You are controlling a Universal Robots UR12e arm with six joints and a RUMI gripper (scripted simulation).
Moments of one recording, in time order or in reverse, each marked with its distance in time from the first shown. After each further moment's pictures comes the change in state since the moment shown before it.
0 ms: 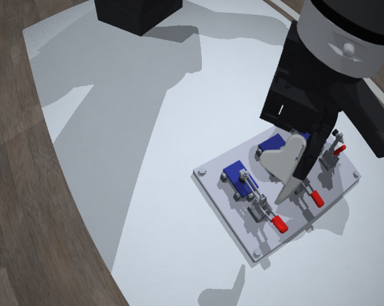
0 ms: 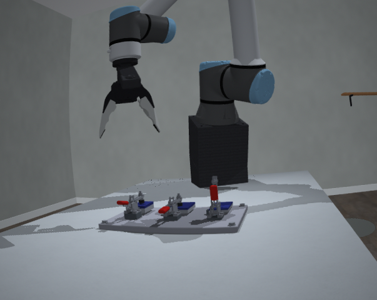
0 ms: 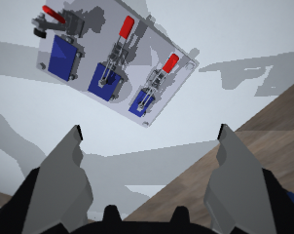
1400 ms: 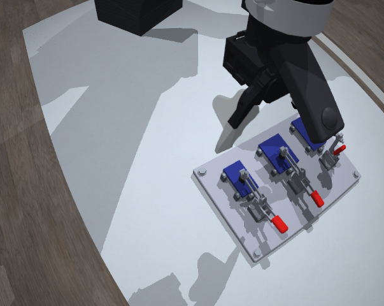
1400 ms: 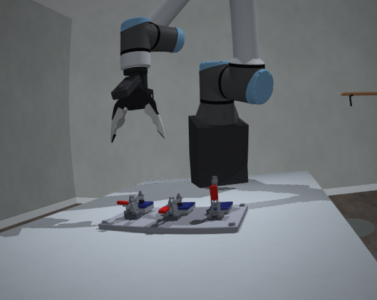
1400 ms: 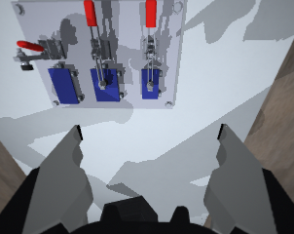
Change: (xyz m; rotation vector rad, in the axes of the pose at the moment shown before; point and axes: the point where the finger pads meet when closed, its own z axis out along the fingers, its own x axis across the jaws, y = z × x) arm -0.028 0.060 0.016 0.020 0.012 0.568
